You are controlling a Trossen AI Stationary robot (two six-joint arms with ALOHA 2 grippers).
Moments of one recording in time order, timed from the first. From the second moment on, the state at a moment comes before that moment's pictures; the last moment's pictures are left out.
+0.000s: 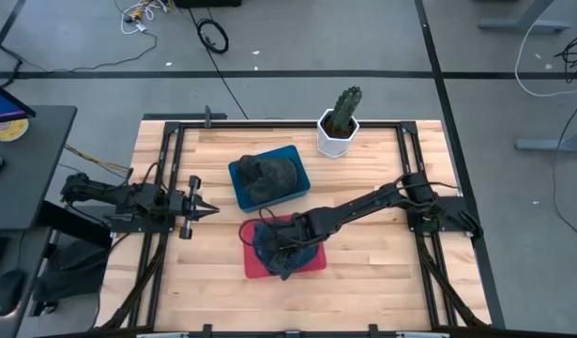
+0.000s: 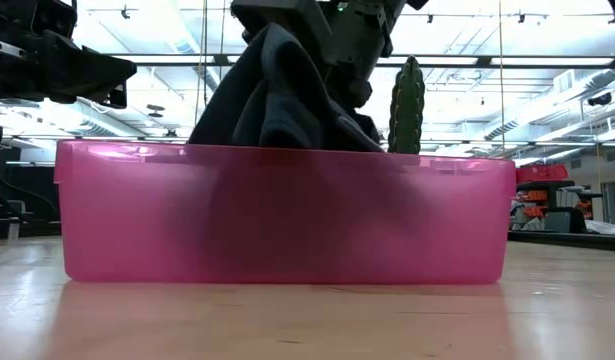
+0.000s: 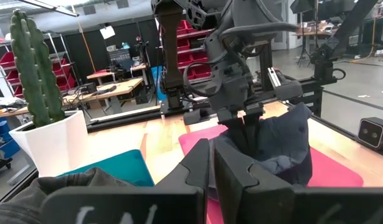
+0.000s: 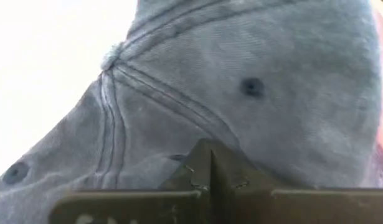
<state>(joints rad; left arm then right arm) -0.25 0.01 0.01 0.06 -0.16 0.17 0.27 2.12 1.67 -0.66 0.06 0.68</state>
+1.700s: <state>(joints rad) -0.25 0.01 0.01 0.06 -0.16 0.17 0.15 2.10 1.49 -0.36 0.00 0.34</state>
